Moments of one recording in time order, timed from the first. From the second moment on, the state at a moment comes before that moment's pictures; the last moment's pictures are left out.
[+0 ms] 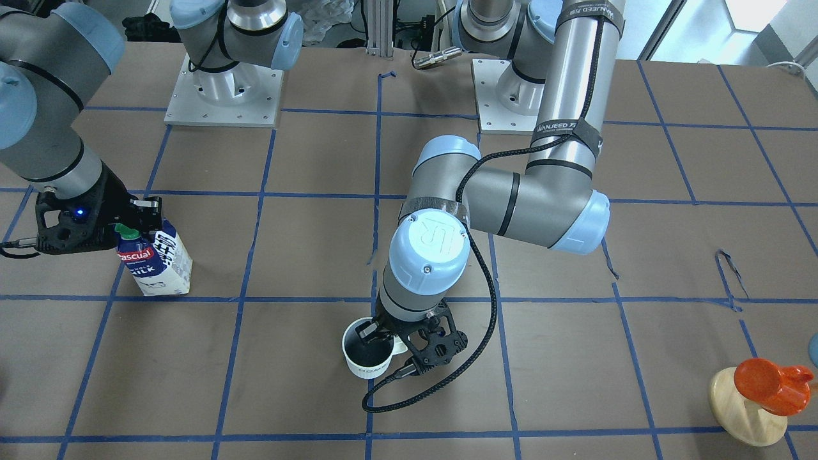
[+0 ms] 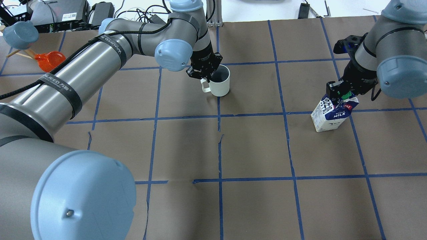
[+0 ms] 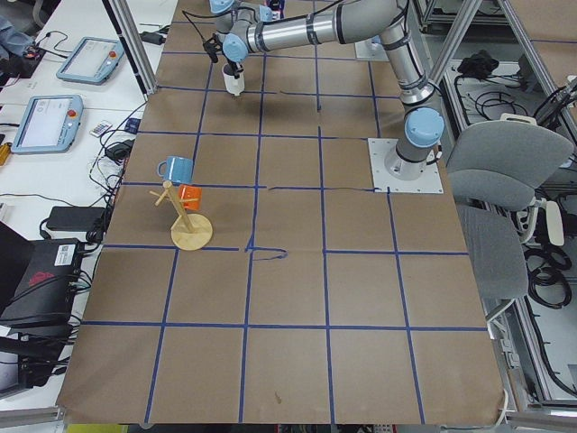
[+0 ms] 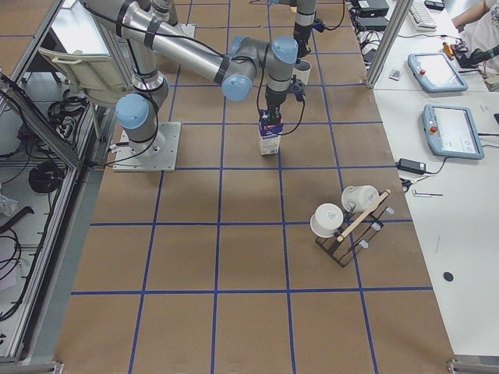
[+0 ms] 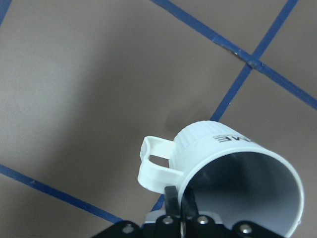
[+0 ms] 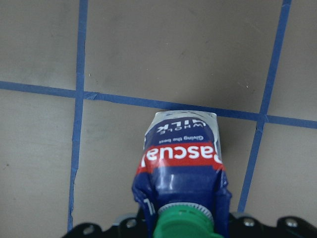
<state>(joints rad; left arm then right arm) -1.84 -2.20 -1.31 -1.21 1.47 -0.79 1.32 -1.46 1.84 -1.92 -1.58 -0.39</state>
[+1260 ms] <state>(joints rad) -1.66 -1.96 -1.36 -1.43 1.47 -0.37 1.49 -1.25 1.46 -1.84 -1.48 -0.14</state>
